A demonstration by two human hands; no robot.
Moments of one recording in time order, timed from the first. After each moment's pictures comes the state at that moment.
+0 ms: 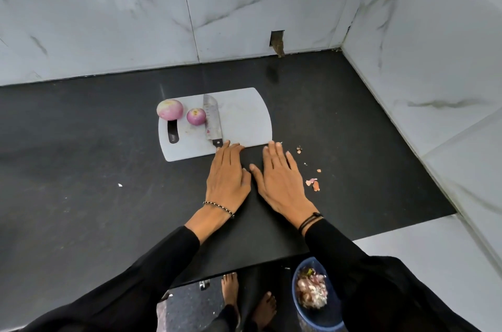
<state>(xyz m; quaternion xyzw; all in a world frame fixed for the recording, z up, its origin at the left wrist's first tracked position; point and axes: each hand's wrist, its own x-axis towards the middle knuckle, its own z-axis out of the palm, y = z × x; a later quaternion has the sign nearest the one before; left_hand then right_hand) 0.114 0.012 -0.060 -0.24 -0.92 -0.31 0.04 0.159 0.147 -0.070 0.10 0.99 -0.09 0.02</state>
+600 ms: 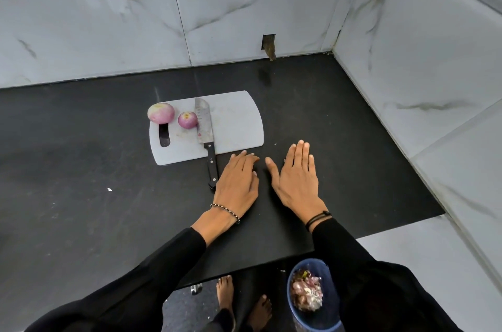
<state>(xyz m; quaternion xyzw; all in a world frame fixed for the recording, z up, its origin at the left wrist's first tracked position) 0.122 0.040 -0.069 -0.31 -0.90 -0.30 0.03 0.168 0.186 -0.064 0.25 0.96 -0.11 0.07</state>
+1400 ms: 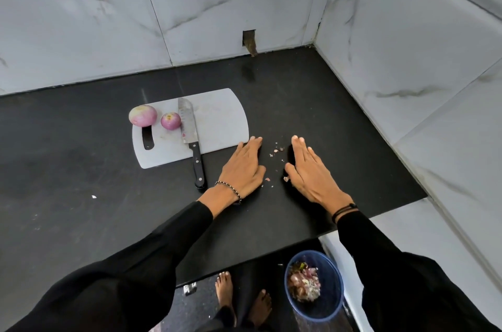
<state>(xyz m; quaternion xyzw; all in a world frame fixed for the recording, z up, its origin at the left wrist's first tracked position) 0.102 0.083 -0.067 -0.39 -0.88 -0.26 -0.09 0.206 0.259 -0.064 0.12 0.97 -0.20 0.05</state>
